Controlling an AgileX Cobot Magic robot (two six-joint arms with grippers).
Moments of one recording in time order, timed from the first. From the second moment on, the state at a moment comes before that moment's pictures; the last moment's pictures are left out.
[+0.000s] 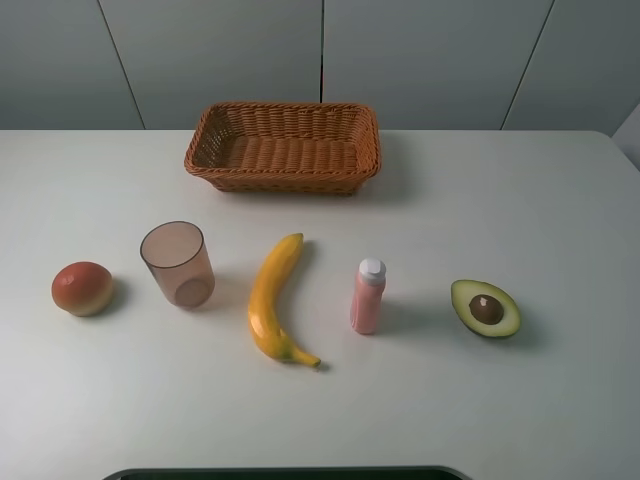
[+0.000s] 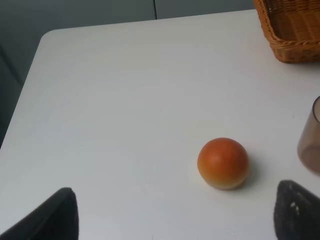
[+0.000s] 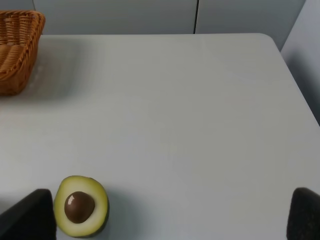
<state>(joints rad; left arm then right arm) -0.21 0.00 -0.51 0.10 1.08 -0.05 -0.15 0.00 -0.51 0.07 1.10 -0.12</state>
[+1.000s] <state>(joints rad) -0.21 0.00 -0.51 0.10 1.08 -0.05 -0.15 0.00 -0.51 0.07 1.10 -0.12</state>
